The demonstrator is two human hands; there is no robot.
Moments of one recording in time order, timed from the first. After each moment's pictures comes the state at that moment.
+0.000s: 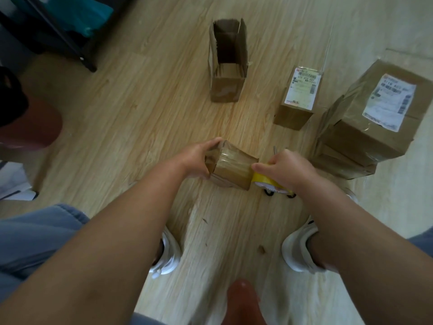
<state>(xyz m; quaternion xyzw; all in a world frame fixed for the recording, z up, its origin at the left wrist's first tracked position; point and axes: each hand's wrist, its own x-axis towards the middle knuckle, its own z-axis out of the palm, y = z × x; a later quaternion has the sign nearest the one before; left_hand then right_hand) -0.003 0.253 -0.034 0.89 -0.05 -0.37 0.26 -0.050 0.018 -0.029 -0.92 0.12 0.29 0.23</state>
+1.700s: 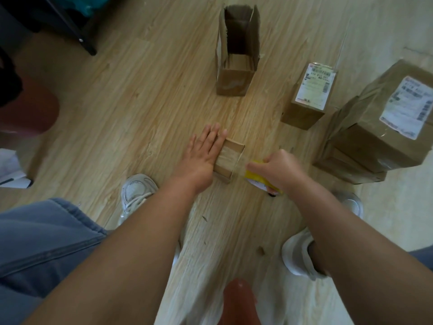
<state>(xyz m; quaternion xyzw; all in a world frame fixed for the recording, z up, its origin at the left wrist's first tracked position) -0.026 0.254 -0.089 0.96 -0.19 -0.16 0.10 -0.040 0.048 -0.038 -0.89 0.17 0.30 0.31</state>
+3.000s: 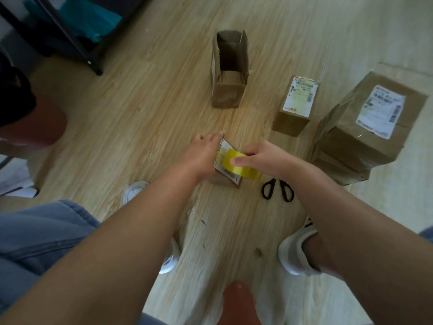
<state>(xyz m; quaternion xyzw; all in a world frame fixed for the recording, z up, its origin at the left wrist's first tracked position) -0.013 0.234 -0.023 0.96 -0.15 -0.22 0.11 -0.028 0.051 0.008 -0.86 0.02 0.34 0.39</state>
